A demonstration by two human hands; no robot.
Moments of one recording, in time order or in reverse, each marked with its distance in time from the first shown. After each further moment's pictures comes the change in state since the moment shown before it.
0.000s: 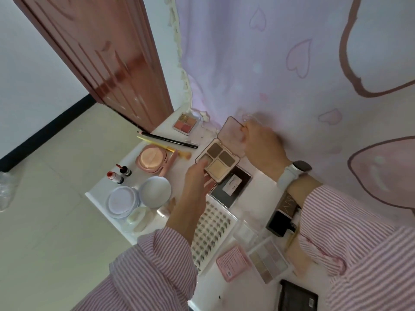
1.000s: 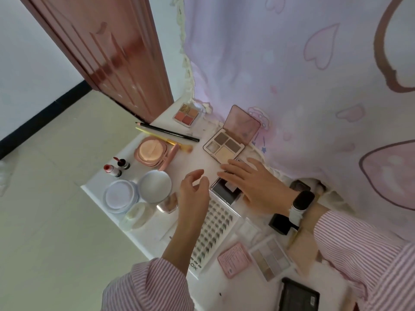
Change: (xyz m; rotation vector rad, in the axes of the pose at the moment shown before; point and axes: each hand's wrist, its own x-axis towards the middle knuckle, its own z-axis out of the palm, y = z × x) left_hand -0.015 -0.032 -0.019 0.367 0.230 0.215; right_hand -0.053 0.039 0.056 -0.327 -0.447 -0.553
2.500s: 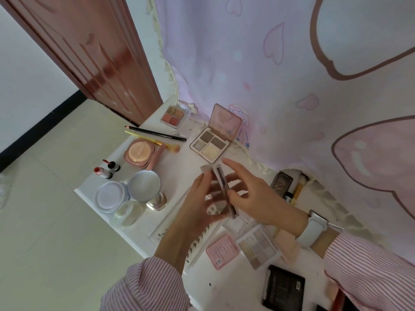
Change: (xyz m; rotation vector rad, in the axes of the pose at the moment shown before) left_hand -0.021 -0.004 0.010 -0.372 -0.541 -0.299; right_hand -0.052 -0.043 -0.038 1.096 0.203 0.285
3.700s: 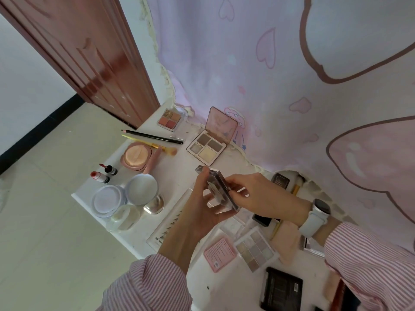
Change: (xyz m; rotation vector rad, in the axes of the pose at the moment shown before) left_hand 0.007 0.002 0.013 -0.285 0.041 -0.156; right_hand 0.008 0.003 -0.020 -0.272 -0.104 0.002
